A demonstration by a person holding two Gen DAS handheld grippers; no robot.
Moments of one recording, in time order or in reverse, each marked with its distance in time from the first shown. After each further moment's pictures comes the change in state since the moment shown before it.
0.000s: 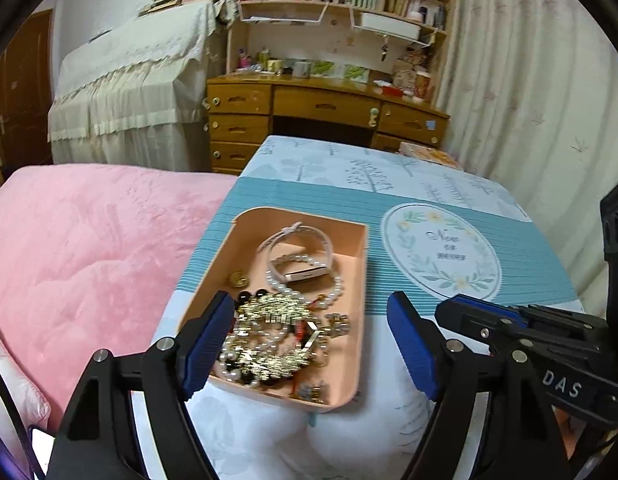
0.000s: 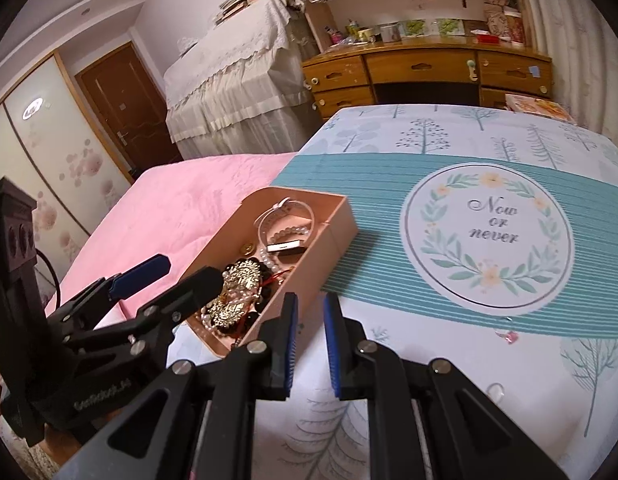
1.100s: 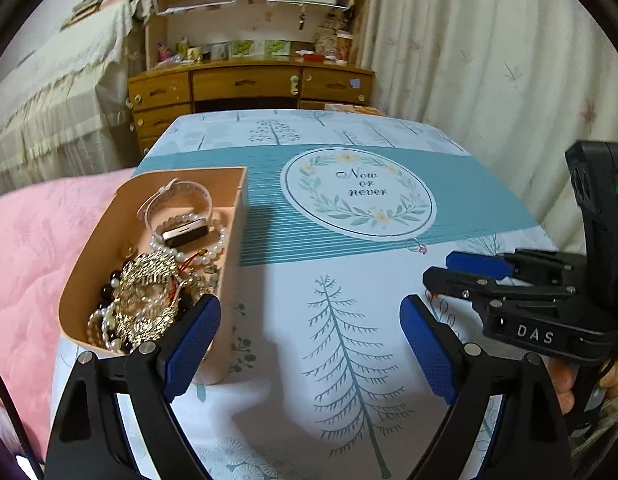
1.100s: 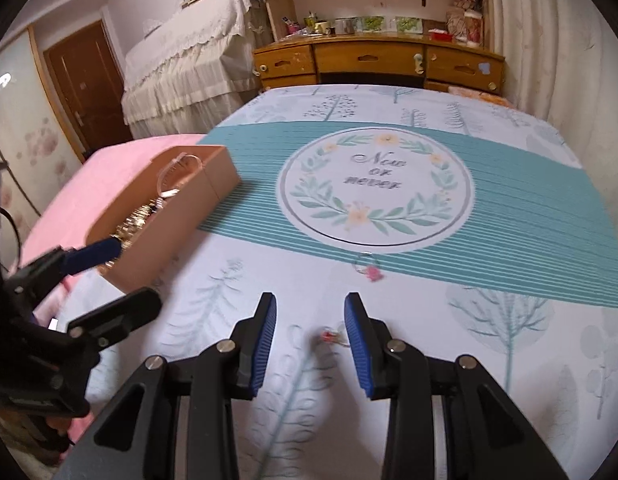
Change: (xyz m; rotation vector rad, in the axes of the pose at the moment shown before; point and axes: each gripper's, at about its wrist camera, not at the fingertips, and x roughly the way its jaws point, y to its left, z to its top) left arm 0.024 -0.068 -0.042 0.191 0.082 -0.172; right arm -0.018 -0.073 -0.048 -0.054 0.036 -0.223
